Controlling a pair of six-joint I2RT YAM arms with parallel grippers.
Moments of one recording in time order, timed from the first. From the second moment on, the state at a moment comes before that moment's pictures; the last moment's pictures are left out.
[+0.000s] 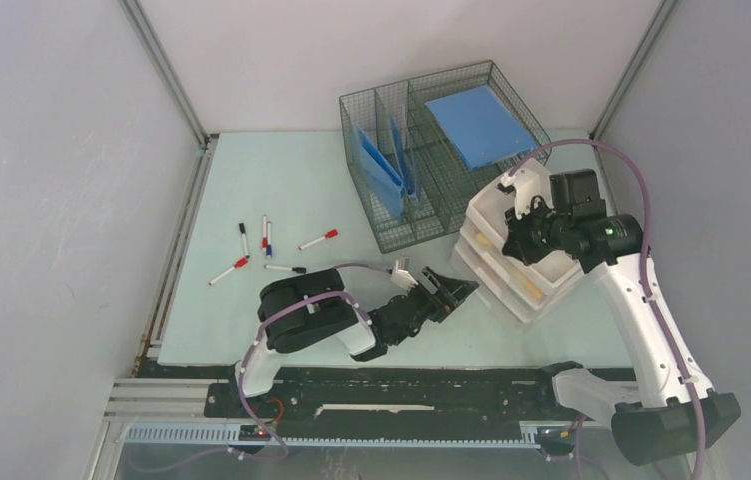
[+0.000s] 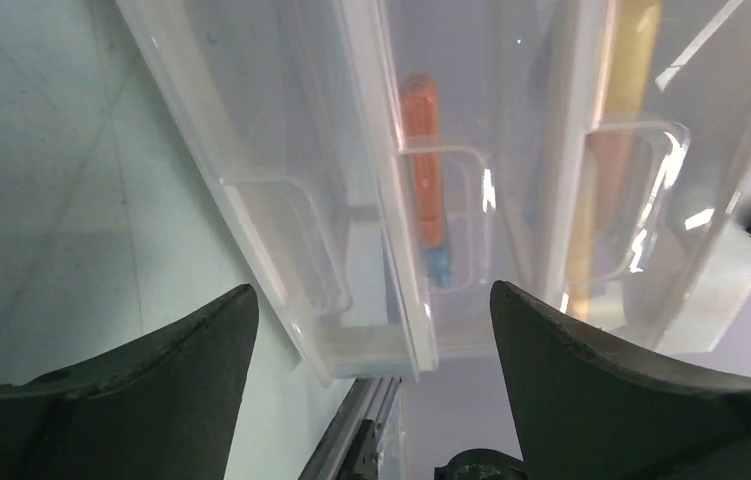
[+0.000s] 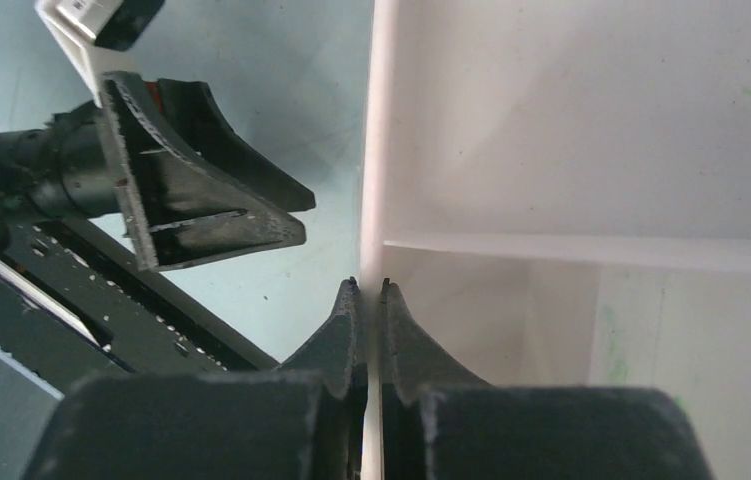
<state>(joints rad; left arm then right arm) -1.18 2.07 0.71 1.29 -0.35 -1.43 0.21 1.09 1.24 -1.03 -0.32 -0.31</state>
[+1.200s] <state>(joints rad) -1.17 2.06 0.65 1.41 -0.30 -1.39 0.17 1.03 1.23 -0.96 -0.41 -0.25</state>
